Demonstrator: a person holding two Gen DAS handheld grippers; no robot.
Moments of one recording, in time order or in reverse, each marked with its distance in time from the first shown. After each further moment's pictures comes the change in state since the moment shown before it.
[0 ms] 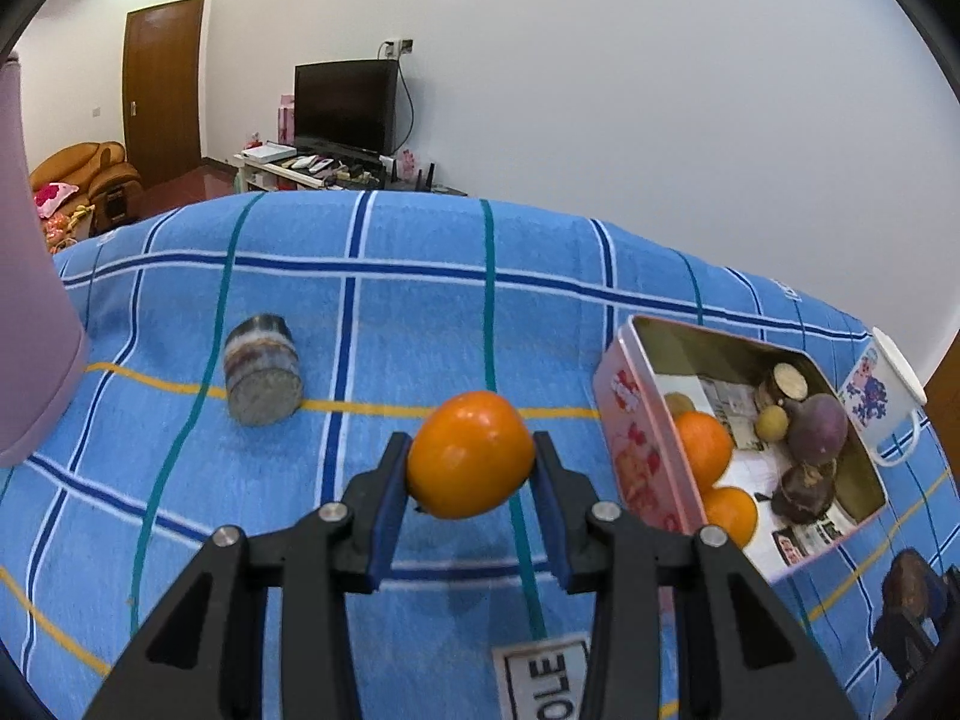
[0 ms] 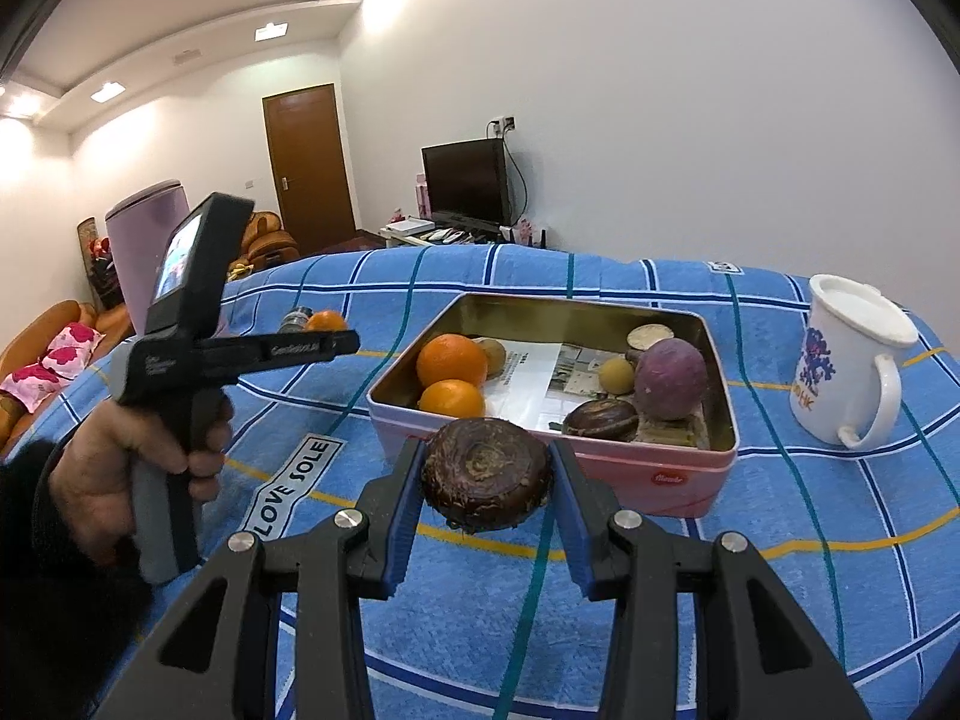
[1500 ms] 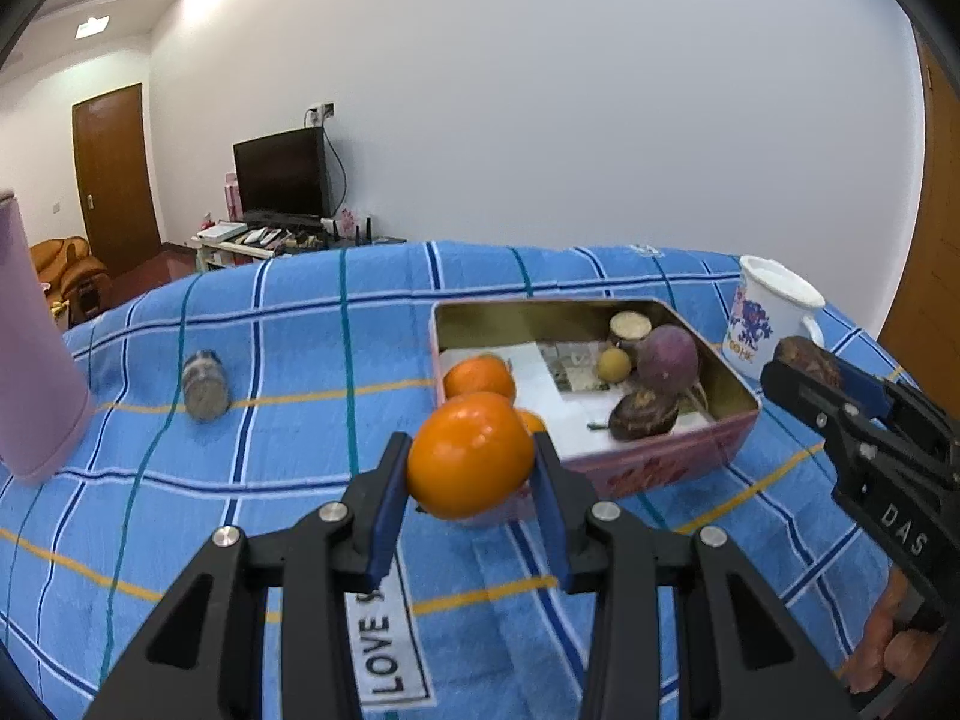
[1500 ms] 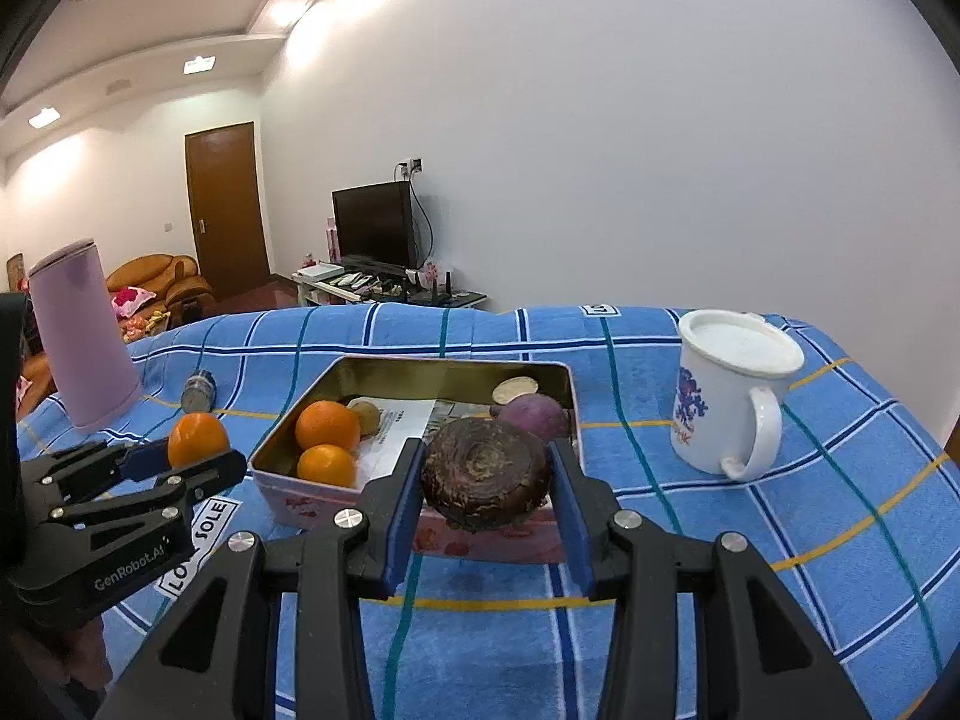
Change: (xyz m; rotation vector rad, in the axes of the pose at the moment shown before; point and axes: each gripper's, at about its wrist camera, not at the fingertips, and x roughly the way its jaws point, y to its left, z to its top) left arm -0.072 -0.092 -0.039 0.198 -0.110 -0.040; right arm -0.021 -0.039 0.017 0.058 -0.095 -0.220
